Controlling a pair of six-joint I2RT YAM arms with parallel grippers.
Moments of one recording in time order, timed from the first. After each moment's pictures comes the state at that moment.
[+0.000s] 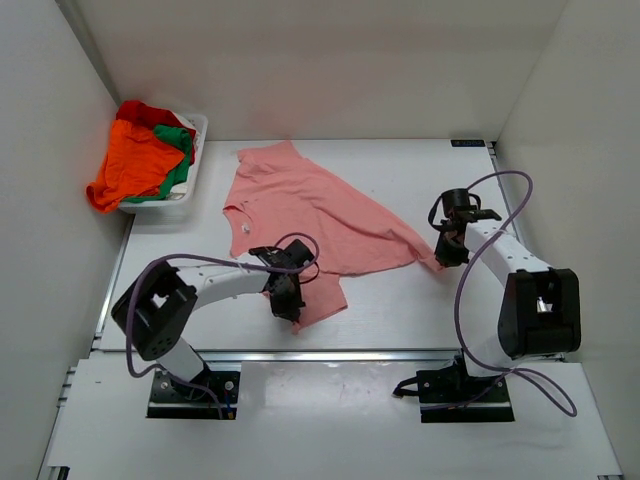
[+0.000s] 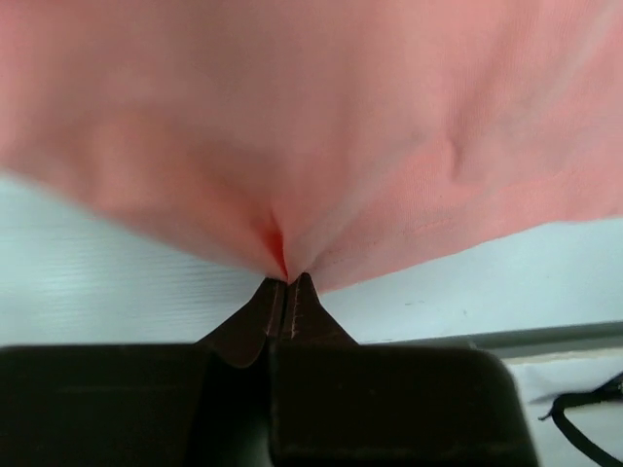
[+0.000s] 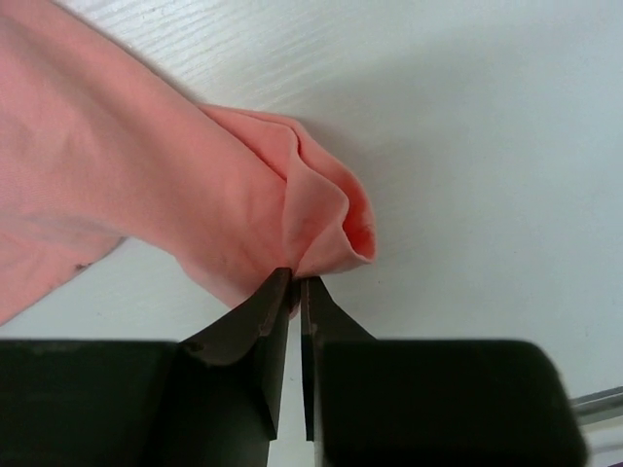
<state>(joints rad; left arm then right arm) -0.83 1.62 0.90 -0.64 0.04 -0.95 0.09 1.50 0.98 -0.69 0.21 0.39</state>
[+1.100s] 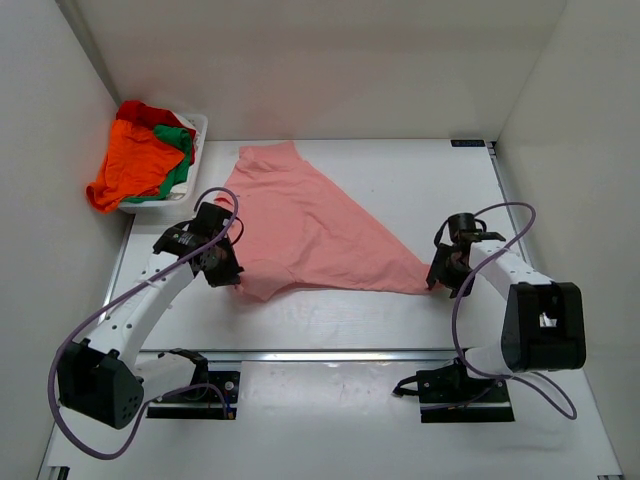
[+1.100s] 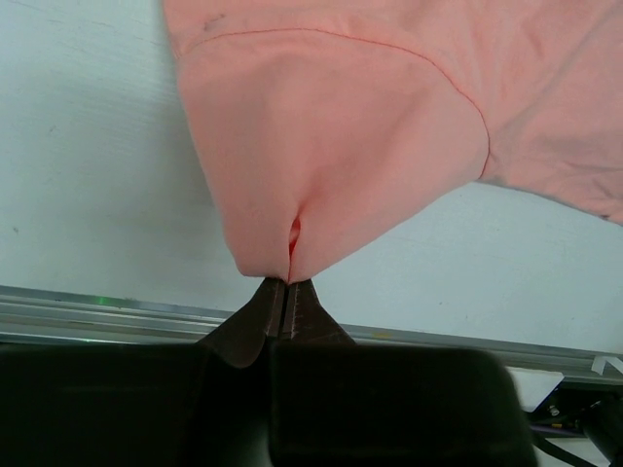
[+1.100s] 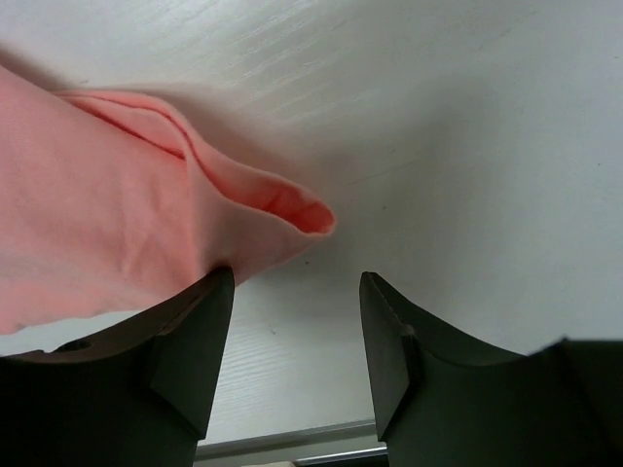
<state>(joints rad) -0.35 1.15 0.99 -1.00 -0.06 -0.68 0.03 1.40 0.79 -0.70 0.07 0.43</state>
